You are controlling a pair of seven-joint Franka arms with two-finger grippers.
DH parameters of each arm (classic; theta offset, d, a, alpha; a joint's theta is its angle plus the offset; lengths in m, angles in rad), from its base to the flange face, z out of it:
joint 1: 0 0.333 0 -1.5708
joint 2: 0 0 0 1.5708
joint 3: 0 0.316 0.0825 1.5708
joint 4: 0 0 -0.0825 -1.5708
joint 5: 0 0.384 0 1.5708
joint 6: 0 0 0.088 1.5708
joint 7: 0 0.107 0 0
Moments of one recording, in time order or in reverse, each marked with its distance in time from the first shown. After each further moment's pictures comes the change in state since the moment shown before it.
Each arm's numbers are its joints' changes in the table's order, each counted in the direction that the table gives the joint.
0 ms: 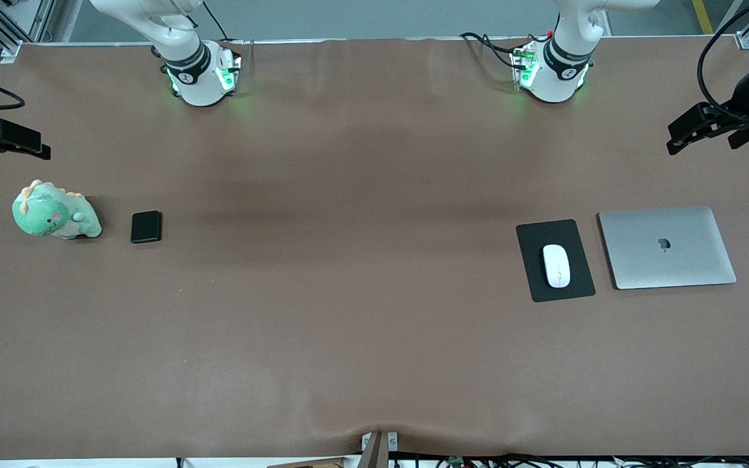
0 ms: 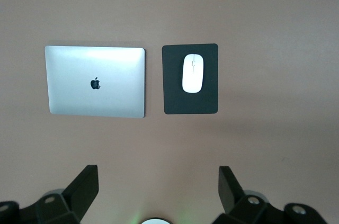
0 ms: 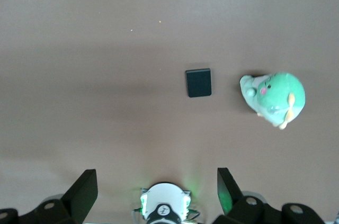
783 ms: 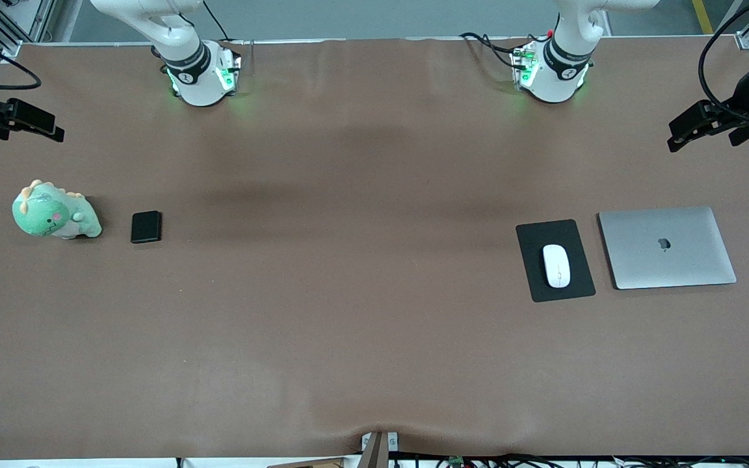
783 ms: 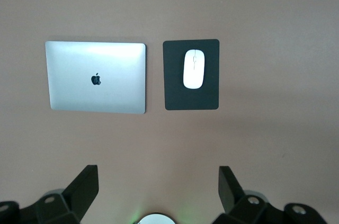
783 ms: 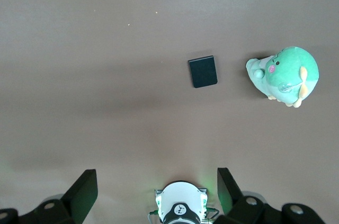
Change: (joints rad) left arm 0.000 0.000 -0.001 0.006 0.000 -0.028 0.001; right arm -0.003 -0.188 0.007 -0.278 0.004 0.124 0.071
